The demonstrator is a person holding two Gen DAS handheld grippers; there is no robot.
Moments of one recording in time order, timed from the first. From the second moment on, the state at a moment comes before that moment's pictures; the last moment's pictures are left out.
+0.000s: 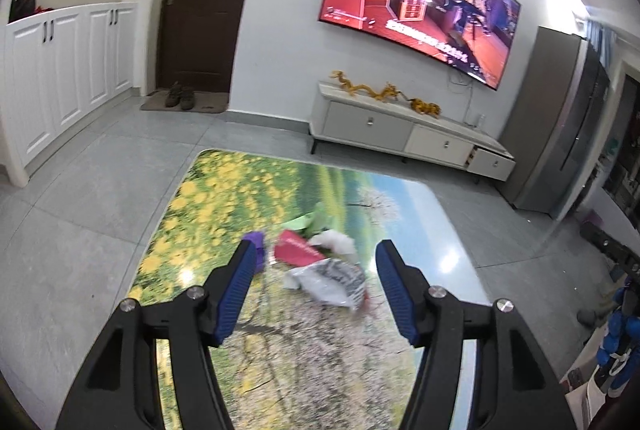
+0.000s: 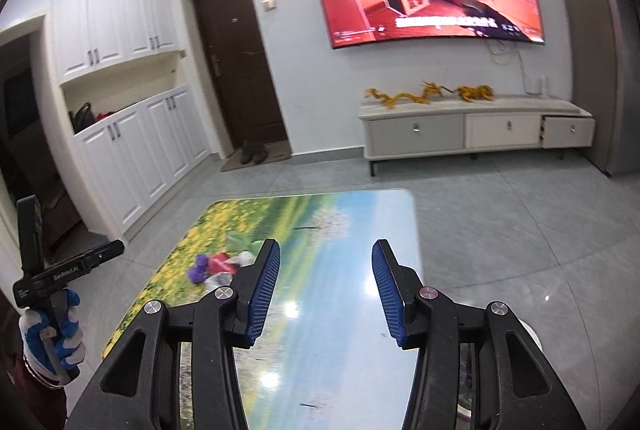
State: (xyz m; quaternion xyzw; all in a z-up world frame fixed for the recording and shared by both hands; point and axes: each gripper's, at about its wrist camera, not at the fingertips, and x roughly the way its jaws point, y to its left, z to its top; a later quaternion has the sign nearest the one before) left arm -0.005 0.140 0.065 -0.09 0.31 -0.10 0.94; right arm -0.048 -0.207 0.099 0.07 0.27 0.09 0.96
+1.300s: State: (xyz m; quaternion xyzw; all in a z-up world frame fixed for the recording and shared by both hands) left arm 0.167 0.161 -0.106 -0.06 0.45 -0.13 0.88; right arm 0.193 -0.040 -0.083 0.03 0.47 0.25 0.84
